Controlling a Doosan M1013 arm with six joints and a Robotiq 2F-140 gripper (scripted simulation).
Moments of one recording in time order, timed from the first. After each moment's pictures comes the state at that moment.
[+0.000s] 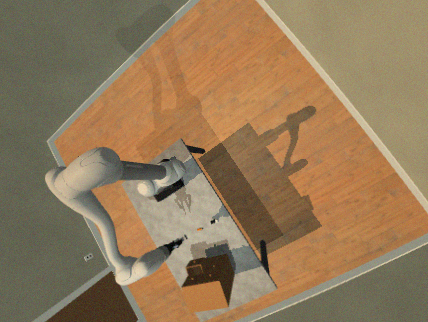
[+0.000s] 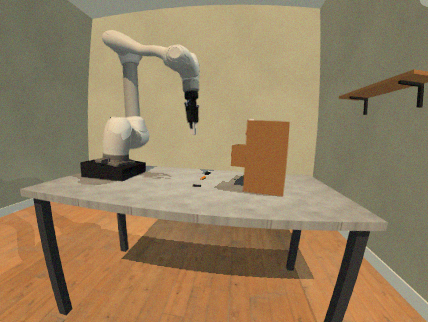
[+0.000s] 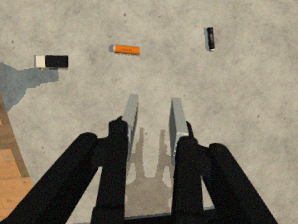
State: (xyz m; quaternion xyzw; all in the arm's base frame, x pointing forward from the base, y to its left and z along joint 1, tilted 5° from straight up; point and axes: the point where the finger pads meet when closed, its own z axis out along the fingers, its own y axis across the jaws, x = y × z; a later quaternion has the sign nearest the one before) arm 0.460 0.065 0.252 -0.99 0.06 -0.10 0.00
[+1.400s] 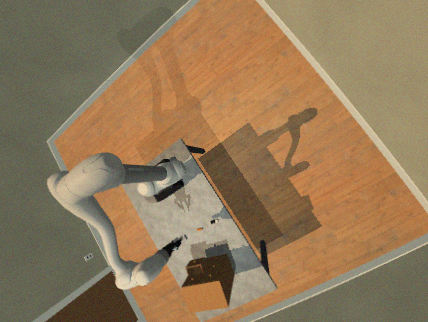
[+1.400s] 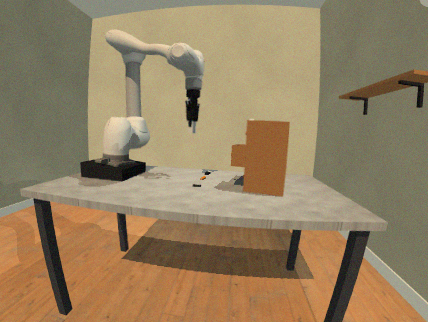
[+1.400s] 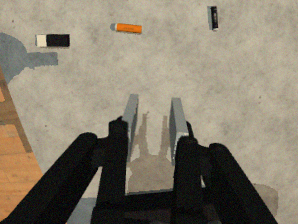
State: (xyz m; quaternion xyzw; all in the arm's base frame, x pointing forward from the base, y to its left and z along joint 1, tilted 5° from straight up) arm 0.451 0.065 0.259 -1.00 0.05 -0.04 0.01
